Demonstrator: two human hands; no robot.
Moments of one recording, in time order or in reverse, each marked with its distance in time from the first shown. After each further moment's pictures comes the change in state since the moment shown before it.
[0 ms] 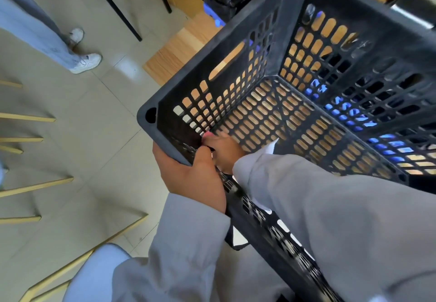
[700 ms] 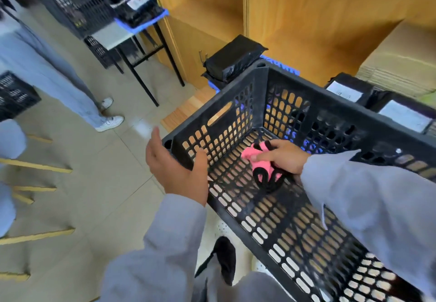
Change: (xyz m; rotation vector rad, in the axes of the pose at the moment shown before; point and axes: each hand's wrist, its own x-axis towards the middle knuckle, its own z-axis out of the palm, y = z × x) left_hand -0.008 0.024 -0.026 0.105 -0.112 0.415; right_hand -0.138 -0.016 -0.193 0.777 0.084 0.427
